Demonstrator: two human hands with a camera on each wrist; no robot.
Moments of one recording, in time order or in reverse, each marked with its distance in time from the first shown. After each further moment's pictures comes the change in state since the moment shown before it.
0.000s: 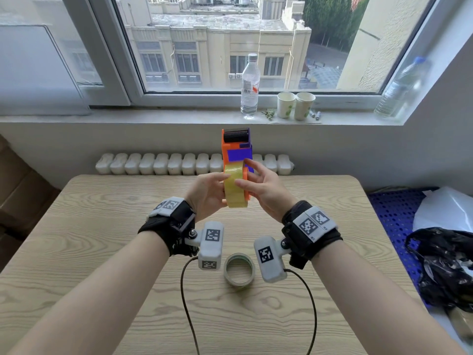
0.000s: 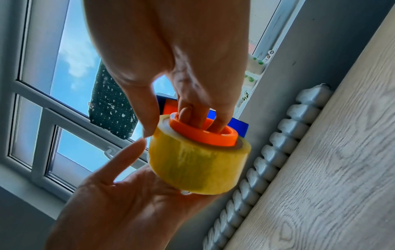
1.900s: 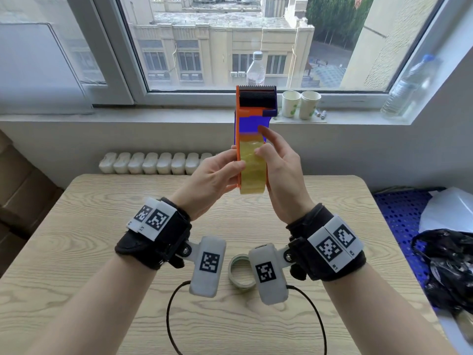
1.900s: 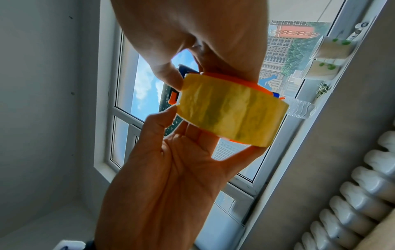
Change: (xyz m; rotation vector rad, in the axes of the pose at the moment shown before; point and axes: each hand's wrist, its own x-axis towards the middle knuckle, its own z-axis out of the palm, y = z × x) left_hand -0.045 0.038 0.034 0.256 -0.048 0.316; right_hand -0.028 -0.050 0.041 0.036 0.239 -0.244
